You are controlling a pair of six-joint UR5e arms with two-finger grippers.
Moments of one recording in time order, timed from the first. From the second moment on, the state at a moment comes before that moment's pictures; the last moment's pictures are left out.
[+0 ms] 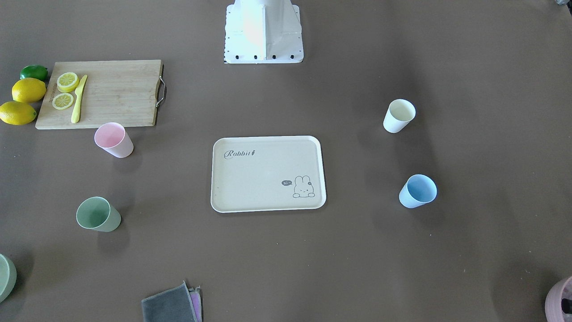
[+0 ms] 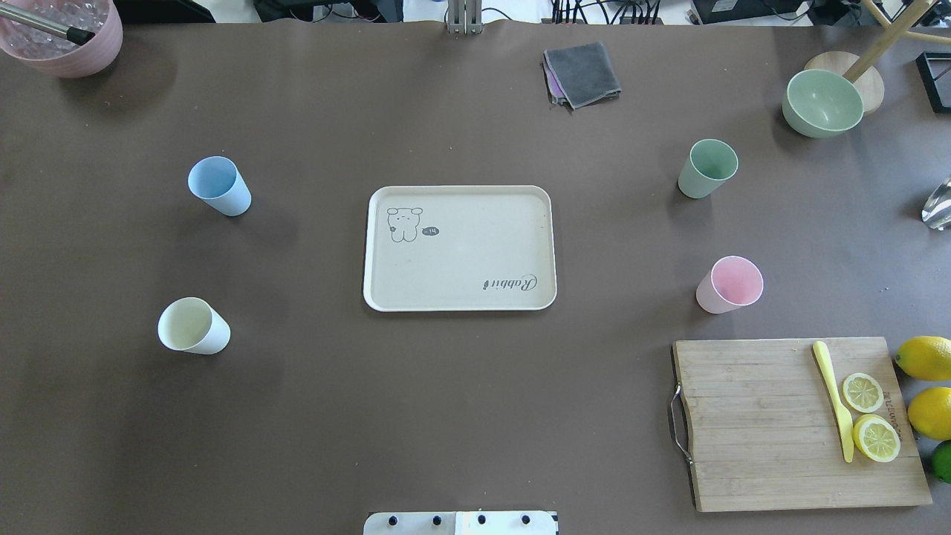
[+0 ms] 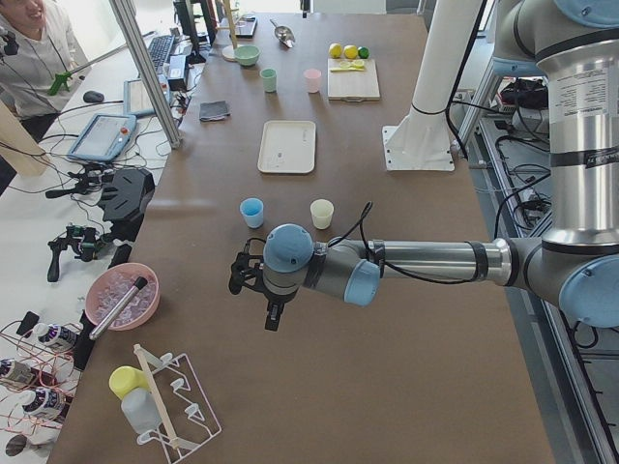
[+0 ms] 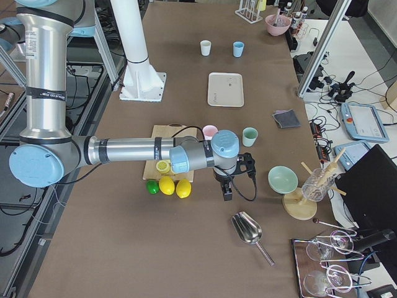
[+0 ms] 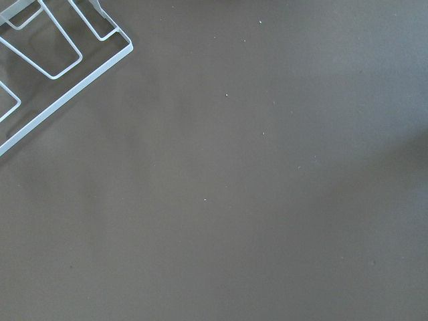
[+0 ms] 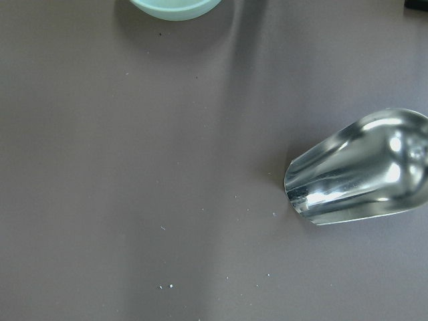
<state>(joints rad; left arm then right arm) -1.56 -1.43 -1.71 -1.89 -2.45 -0.12 1.47 -1.66 1.70 -1.39 2.37 0.04</state>
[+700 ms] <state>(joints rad) -1.55 -1.37 -1.78 -1.90 -2.45 -0.13 1.47 -1.66 1.71 -1.38 2.39 0.06</state>
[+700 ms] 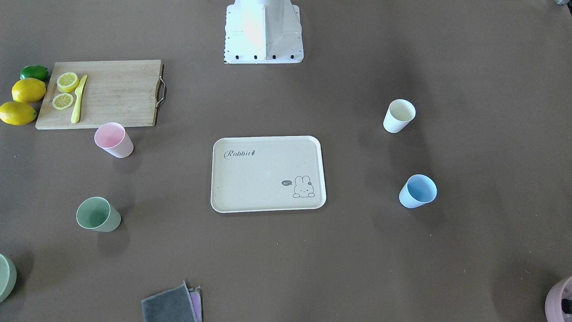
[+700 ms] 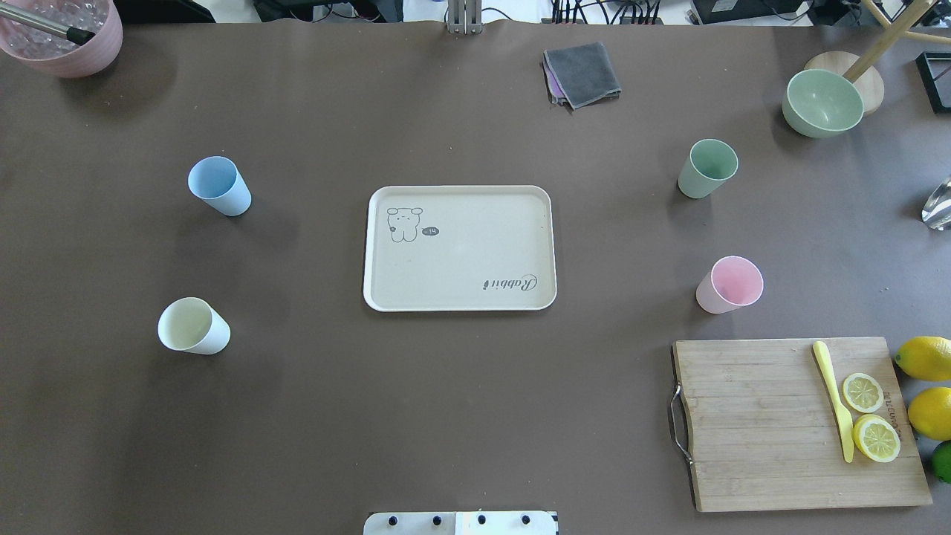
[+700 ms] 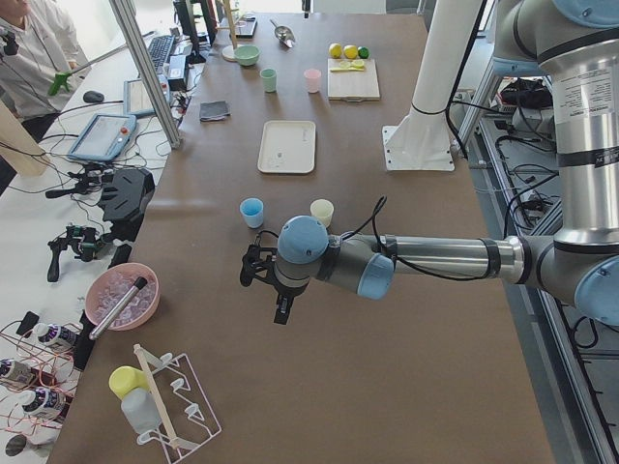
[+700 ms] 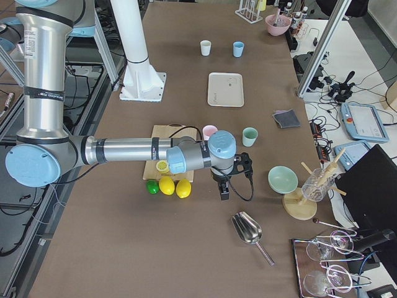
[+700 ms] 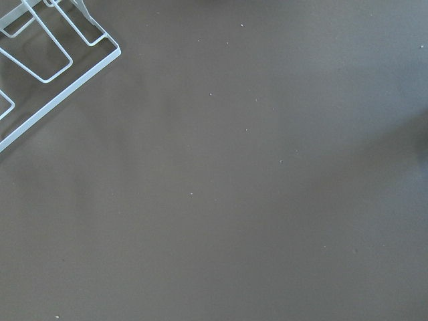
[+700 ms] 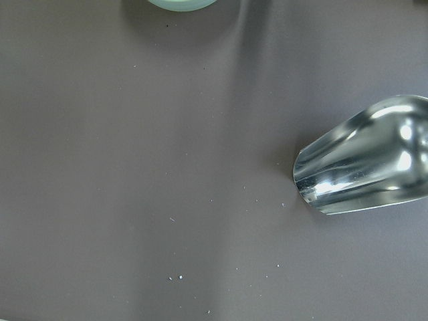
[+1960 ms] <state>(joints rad) -1.55 -1.31 -1.82 -2.07 -2.50 -0.29 1.39 -1.65 1.72 -1.27 2.38 0.19</state>
